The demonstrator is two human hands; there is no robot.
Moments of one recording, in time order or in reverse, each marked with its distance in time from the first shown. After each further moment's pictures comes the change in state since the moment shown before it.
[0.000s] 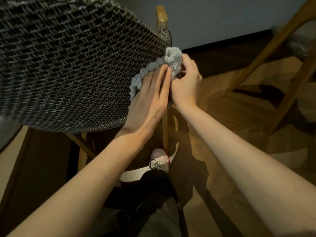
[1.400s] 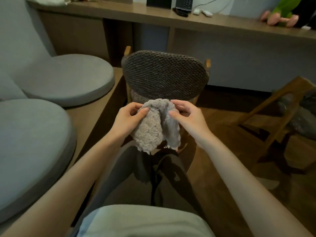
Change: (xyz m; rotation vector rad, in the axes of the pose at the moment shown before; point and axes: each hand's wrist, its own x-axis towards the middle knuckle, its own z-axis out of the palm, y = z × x) left_hand -0.197 -0.011 -0.320 -1.070 -0.042 -1.013; right_hand -0.200 -0.250 -0.128 0.066 -0.814 0.150
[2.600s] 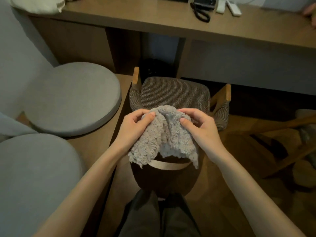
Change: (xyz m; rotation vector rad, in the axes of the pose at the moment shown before) left_hand 0.224 0.089 -0.069 -0.188 -0.080 -0.109; right_hand 0.223 -0.109 -0.014 0.021 -0.097 0.008
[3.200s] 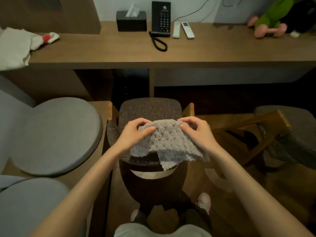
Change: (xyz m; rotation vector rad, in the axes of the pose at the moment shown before) left_hand 0.110 0.138 0.064 0.404 -0.298 0.026; right_hand 0.072 -0.067 -0.151 -0.173 0.100 0.209
